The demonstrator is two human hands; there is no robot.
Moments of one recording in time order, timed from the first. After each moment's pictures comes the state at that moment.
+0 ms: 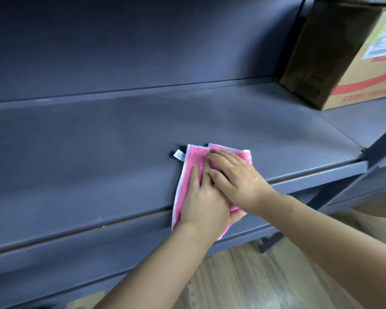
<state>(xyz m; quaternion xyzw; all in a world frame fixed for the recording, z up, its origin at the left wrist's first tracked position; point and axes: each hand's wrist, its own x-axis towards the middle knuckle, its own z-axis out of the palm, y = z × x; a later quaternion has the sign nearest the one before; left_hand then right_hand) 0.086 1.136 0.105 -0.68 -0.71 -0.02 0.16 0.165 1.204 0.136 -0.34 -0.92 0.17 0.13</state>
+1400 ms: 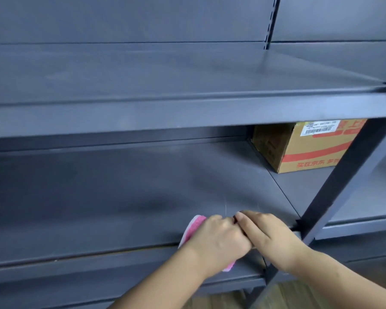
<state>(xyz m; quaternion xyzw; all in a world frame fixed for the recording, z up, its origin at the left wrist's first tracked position) 0.219 1.199 0.225 -0.78 -0.60 0.02 0.16 0.332 1.276 0.220 -0.30 -0.90 0.29 0.12</state>
